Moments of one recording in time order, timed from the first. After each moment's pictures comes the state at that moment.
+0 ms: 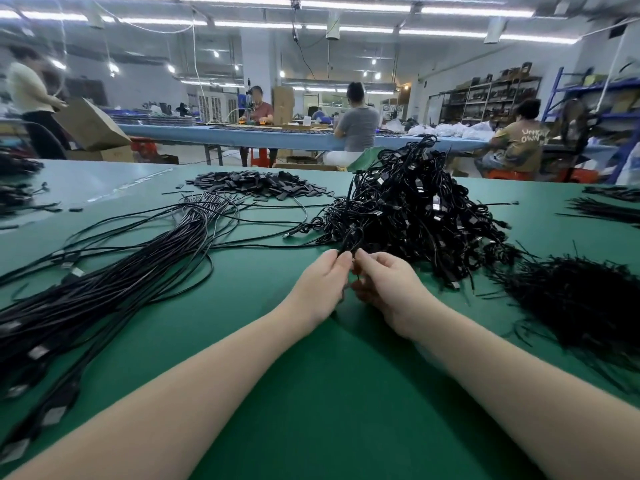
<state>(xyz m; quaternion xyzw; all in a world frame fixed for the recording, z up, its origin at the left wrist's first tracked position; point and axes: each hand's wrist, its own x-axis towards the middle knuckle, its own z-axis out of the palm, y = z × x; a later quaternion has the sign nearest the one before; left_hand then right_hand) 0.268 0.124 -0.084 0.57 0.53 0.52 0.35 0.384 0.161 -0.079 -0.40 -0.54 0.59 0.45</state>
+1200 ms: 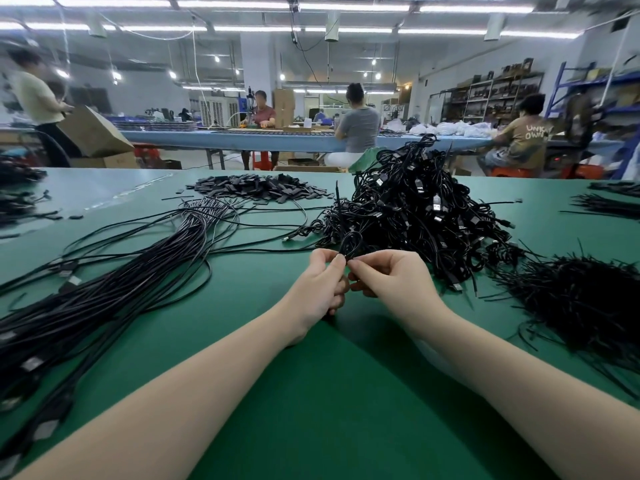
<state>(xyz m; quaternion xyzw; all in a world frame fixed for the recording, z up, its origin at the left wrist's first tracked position) 0.262 0.127 -0.086 0.54 0.50 0.53 0.43 0.396 0.156 -0.075 -0.38 -0.69 0.39 0.48</state>
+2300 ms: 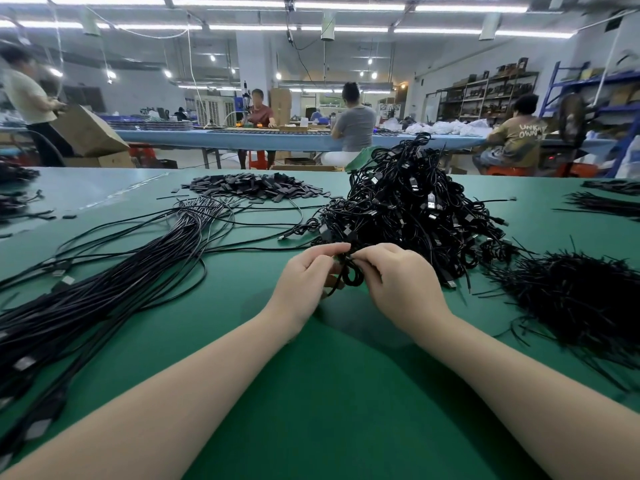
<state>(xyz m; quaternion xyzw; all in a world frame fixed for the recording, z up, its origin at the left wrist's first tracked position) 0.261 0.119 -0.080 0.51 0.48 0.60 0.37 0.406 0.147 -0.069 -0.36 -0.83 -0.07 0.43</state>
